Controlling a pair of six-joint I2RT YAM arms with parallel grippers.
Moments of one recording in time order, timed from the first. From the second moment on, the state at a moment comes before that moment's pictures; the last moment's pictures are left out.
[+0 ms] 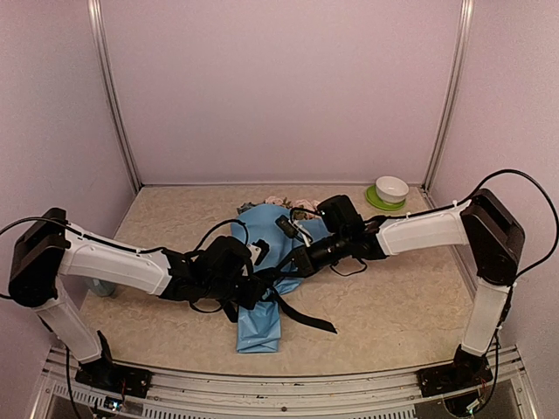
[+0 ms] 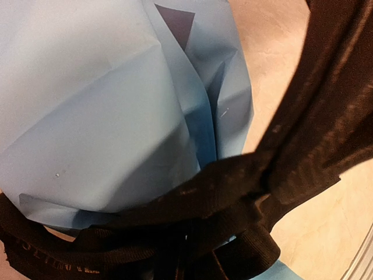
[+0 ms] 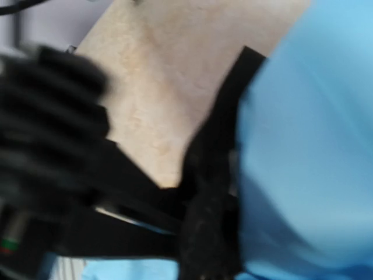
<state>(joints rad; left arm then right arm) -1.01 1.64 0.85 -0.01 -0.11 -0.40 0.79 1.87 1.14 0.06 -0.75 0.31</state>
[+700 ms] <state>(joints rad) -1.01 1.63 0.80 0.14 -0.10 -0.40 0.82 1.85 1.13 0.08 -0.77 0.36</state>
